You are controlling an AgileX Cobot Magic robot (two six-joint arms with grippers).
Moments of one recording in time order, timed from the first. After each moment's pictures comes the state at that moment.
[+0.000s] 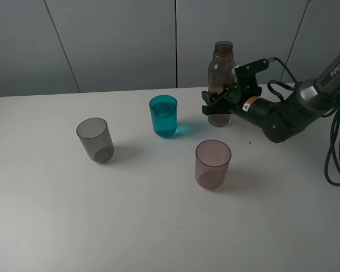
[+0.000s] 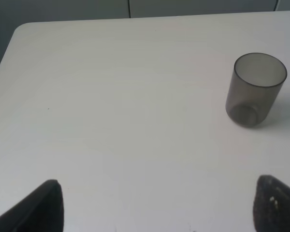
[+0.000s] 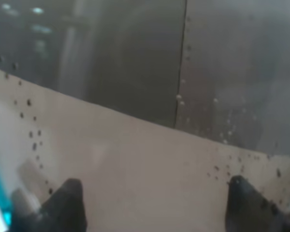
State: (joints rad) left arm -0.02 0.00 -0.51 0.02 1.08 -0.02; right arm 0.26 2.25 -0.94 -0.22 -0.94 0.06
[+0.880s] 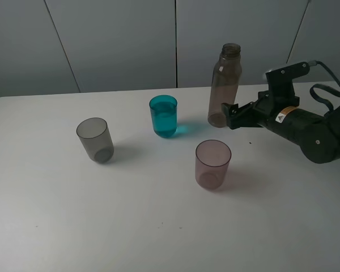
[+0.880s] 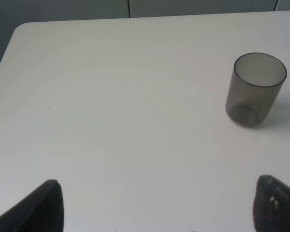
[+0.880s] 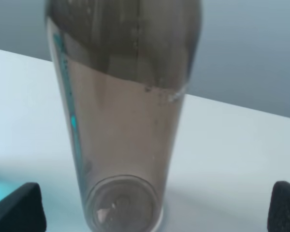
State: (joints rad) left arm -0.02 0.00 -0.51 0.02 1.08 -0.02; right arm 0.26 1.90 -0.52 -0.05 -0.93 -0.05
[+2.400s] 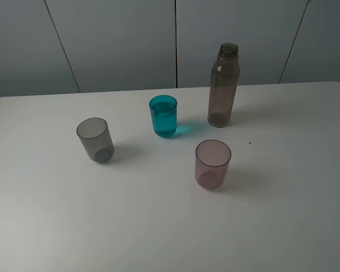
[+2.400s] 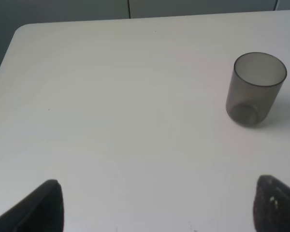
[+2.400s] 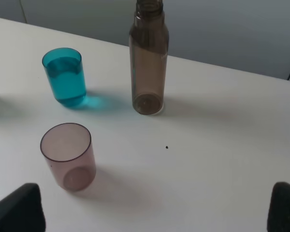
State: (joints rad) left arm -0.02 0.00 -0.51 0.02 1.08 -0.02; right arm 0.26 0.19 -0.69 0.06 1.07 -0.09
